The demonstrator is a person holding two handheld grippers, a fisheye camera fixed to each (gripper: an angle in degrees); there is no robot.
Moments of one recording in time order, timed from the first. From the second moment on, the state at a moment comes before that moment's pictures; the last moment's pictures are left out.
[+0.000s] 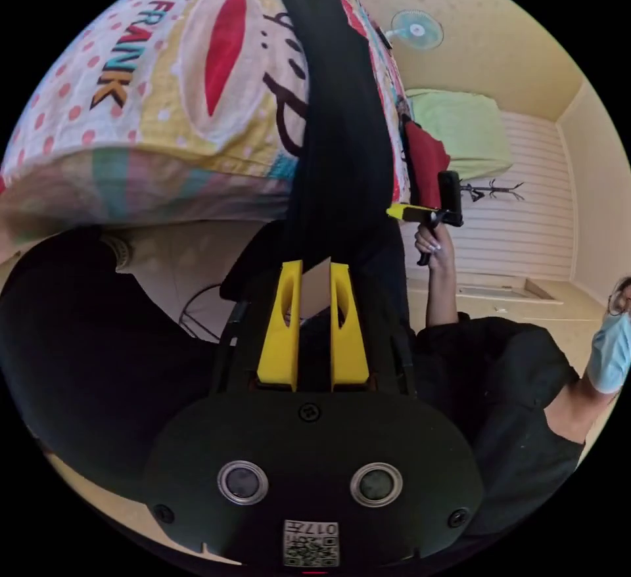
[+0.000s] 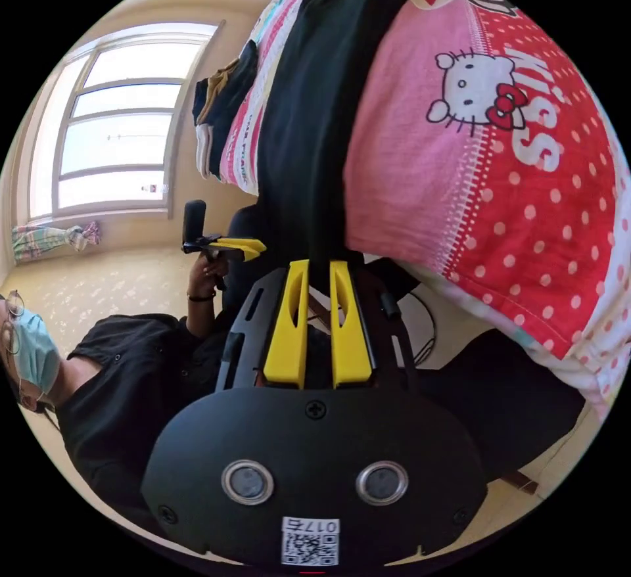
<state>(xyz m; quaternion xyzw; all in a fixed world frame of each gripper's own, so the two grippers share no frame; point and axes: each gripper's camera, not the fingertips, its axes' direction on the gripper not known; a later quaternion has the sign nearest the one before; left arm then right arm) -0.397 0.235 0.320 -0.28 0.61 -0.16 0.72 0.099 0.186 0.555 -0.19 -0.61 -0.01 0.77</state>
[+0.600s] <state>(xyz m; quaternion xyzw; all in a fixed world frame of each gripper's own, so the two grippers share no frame) -0.422 0.121 0.339 -0.11 0.50 -0.21 0.83 0.109 0.117 0.514 -0.04 -0.59 0.06 0.81</state>
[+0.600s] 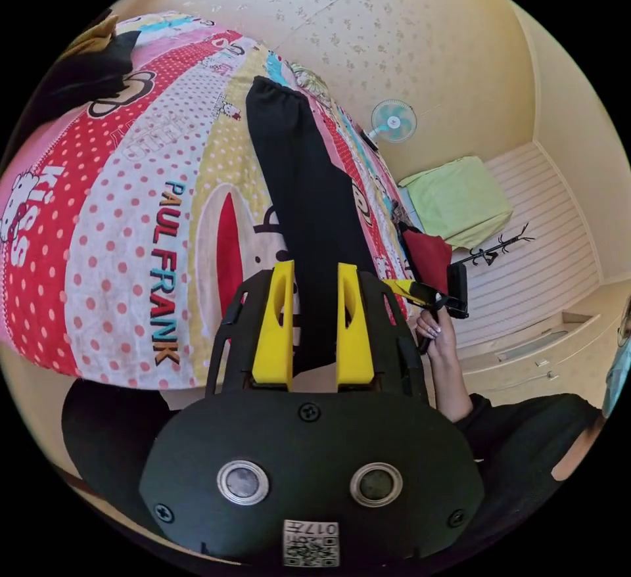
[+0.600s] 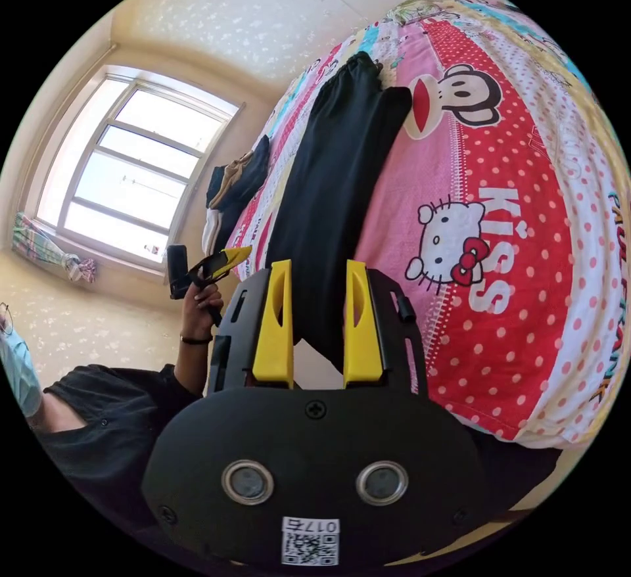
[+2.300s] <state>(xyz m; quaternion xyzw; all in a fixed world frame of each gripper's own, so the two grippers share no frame) -0.479 0.004 -0.150 0.34 0.70 0.10 0.62 0.287 0.174 -0.132 0.42 -0.56 -0.30 0.65</state>
